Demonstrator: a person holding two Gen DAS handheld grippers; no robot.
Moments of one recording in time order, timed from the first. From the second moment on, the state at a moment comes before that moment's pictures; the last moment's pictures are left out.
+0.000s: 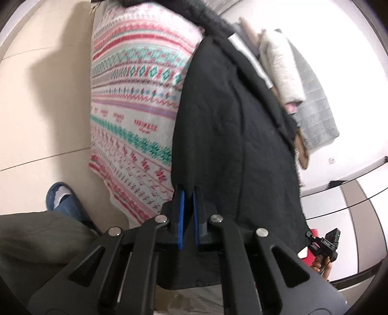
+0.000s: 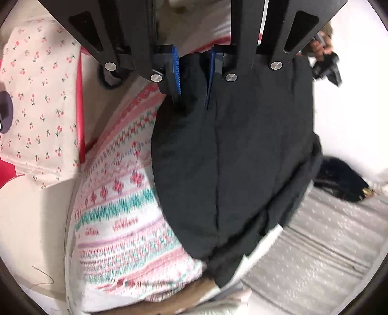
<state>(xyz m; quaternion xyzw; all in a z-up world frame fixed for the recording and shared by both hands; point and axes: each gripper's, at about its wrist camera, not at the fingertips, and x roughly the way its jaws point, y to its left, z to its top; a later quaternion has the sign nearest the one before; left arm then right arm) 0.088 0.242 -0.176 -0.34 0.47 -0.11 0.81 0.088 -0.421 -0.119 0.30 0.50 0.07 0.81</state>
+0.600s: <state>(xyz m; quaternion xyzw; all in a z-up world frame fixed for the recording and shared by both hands) 0.088 0.227 -0.185 -0.38 0.46 -0.15 0.79 0.106 -0.402 -0.138 0.31 0.54 0.05 0.78</state>
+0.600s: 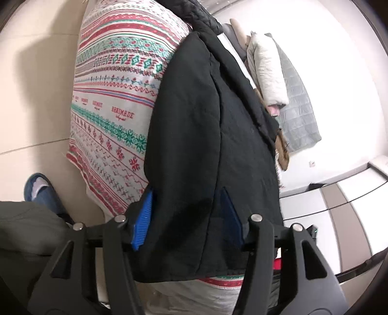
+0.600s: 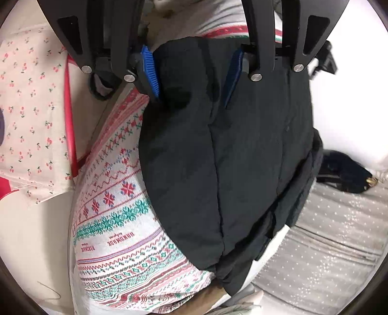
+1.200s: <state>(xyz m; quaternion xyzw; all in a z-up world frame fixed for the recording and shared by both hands) 0.063 0.240 -0.112 -0.37 0.38 -0.14 0.84 0.067 -0.394 -0.074 0.34 0.36 0.10 0.86</state>
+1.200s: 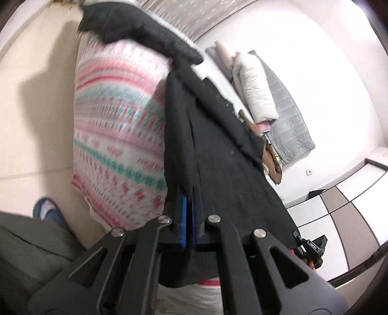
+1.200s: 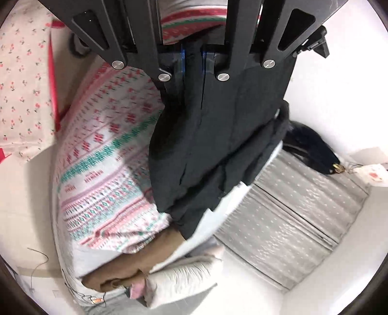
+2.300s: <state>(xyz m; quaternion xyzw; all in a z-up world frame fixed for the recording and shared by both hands) 0.029 0.238 -0.008 -0.38 0.30 -0.14 0.87 0.003 -0.395 0.007 0.34 0.23 0.12 0.90</state>
